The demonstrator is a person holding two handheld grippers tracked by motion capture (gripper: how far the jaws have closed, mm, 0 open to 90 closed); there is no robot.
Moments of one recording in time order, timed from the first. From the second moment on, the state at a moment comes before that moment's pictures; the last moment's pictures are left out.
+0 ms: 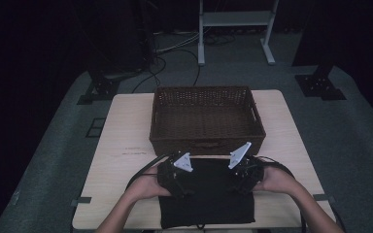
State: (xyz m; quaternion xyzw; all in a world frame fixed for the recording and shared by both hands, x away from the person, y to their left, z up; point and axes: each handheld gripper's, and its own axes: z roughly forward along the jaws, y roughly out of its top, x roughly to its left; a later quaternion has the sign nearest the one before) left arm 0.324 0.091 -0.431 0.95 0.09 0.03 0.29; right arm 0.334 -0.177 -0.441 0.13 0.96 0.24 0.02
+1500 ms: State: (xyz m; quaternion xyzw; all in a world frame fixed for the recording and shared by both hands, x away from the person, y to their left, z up) left arm 0.339 0.066 -0.465 0.97 0.11 -0.02 0.23; right arm 0.331 -0.166 -0.468 0.13 0.97 0.22 0.00
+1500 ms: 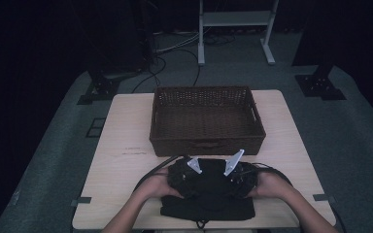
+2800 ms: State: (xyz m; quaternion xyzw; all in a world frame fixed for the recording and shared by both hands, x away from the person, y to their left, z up) left arm 0.342 0.073 -0.449 0.96 0.11 -0.03 0.27; right arm 0.339 -0.169 -0.445 0.13 0.96 0.25 -0.02
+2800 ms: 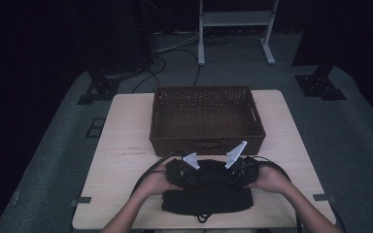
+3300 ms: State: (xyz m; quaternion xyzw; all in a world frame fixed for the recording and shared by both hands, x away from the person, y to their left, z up) left arm 0.338 0.079 -0.421 0.96 0.10 -0.01 0.28; right arm 0.333 -0.167 -0.414 0.11 0.96 0.27 0.00
